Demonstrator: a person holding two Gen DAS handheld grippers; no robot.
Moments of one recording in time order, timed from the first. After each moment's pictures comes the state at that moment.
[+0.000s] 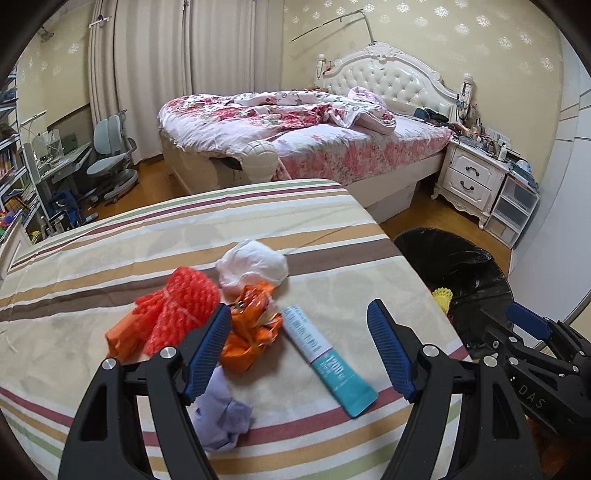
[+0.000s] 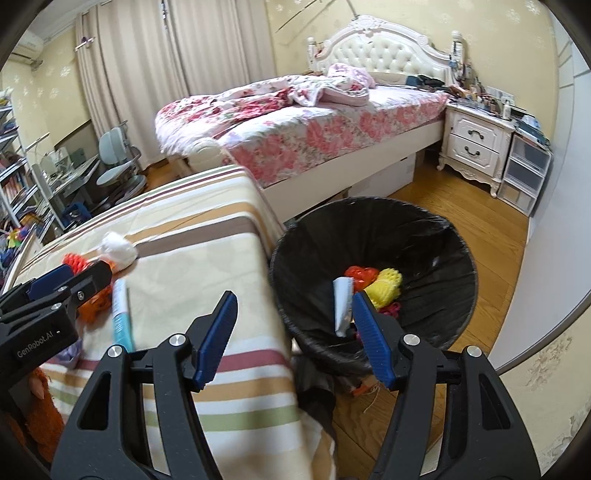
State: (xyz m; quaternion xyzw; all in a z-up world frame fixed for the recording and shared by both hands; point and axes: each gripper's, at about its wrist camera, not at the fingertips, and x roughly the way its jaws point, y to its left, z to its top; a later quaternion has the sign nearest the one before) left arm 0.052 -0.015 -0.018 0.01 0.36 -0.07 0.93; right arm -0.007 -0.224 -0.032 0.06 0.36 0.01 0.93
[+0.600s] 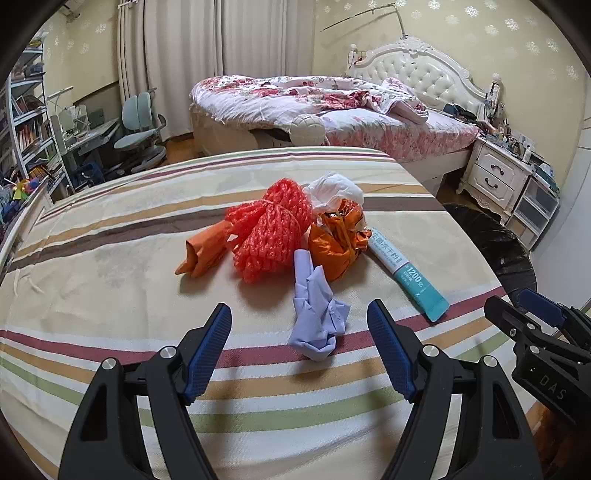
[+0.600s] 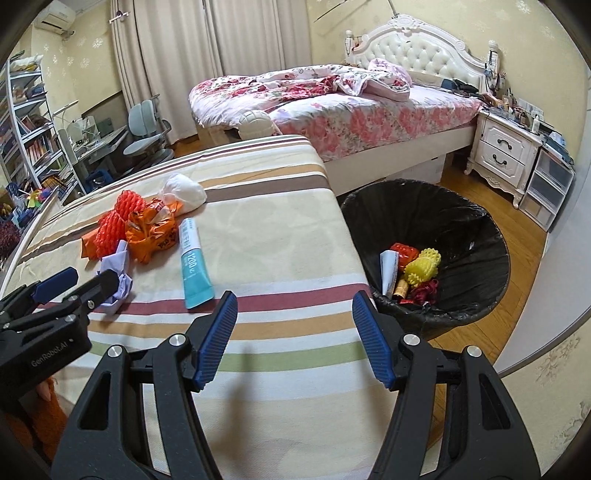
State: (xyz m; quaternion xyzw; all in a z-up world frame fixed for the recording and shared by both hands) left arm 0.016 0.039 -0.043 0.00 0.39 -0.02 0.92; right arm -0.038 -0.162 -0.040 0.03 0.37 0.05 0.93
